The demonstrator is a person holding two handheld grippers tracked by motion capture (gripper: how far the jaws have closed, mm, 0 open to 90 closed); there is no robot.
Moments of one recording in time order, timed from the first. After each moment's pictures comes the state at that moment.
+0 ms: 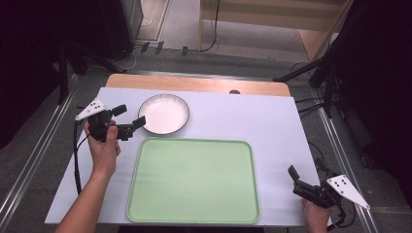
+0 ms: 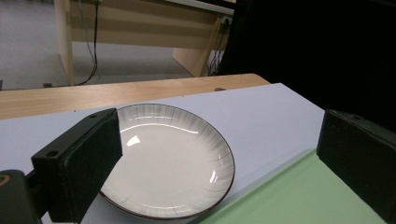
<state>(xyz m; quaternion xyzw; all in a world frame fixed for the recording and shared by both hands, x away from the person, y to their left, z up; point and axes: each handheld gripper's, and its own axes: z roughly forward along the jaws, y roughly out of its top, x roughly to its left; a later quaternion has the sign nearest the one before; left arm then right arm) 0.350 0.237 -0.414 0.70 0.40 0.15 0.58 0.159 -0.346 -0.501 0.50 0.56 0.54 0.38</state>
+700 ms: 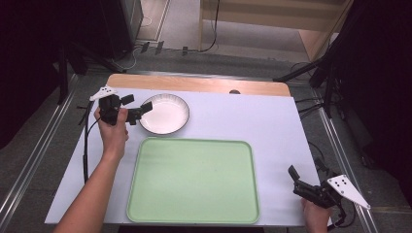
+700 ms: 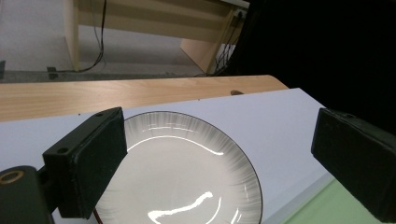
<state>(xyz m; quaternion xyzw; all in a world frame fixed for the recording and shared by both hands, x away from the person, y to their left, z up) 0.405 0.226 -0.422 0.69 0.44 0.13 0.56 0.160 -0.347 -0.501 0.50 0.57 0.54 0.37</state>
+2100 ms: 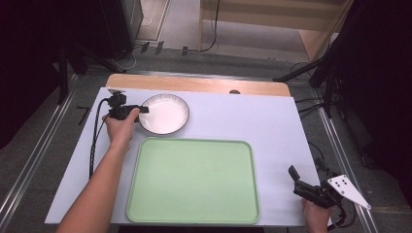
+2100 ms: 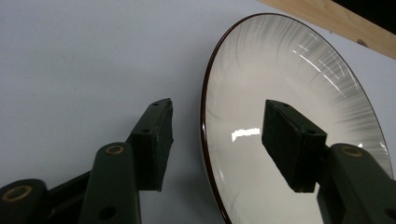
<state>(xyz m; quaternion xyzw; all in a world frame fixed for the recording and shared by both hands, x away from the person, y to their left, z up) 0.465 0.230 -0.483 0.66 0.66 0.03 0.37 0.159 -0.347 -0.501 0.50 0.56 0.54 0.37</state>
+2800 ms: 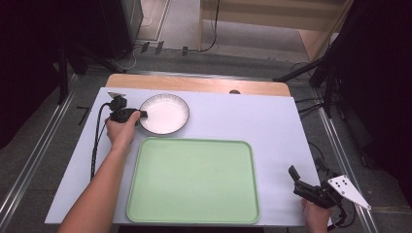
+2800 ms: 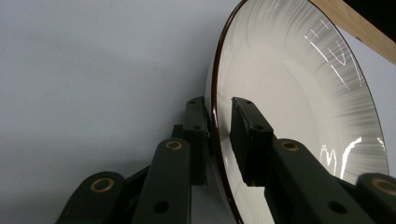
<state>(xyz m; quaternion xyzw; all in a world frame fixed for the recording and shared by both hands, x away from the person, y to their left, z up) 0.463 0.232 -0.494 0.64 0.68 -0.01 0.37 0.159 -0.347 -0.501 0.50 0.56 0.54 0.37</state>
